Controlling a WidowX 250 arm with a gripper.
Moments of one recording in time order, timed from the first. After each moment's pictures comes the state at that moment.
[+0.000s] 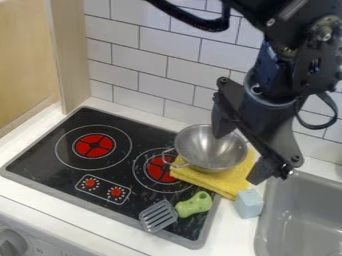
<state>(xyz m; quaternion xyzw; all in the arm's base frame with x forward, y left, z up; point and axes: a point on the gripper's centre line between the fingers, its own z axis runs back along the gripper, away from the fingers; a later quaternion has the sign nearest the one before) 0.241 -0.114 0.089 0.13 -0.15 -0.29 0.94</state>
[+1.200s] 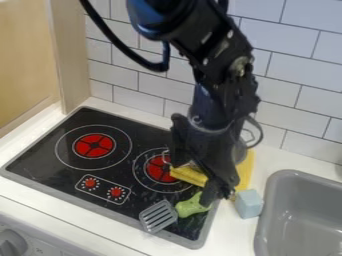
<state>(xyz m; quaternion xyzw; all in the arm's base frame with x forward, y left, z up) 0.237 -0.076 0.033 0.08 -0.07 -0.29 0.95</state>
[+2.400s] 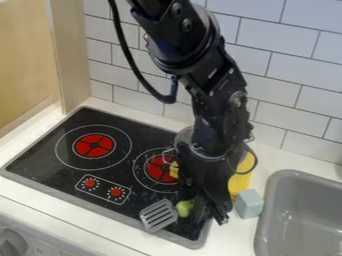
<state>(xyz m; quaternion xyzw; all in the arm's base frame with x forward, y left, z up) 0.237 -0.078 -0.001 0.05 -0.02 -0.34 0.94</state>
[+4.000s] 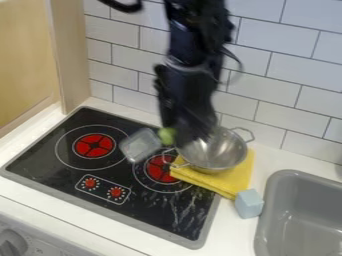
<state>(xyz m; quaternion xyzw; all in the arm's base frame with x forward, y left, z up) 0.256 -0.039 0.086 0.07 -0.10 -0.26 0.96</state>
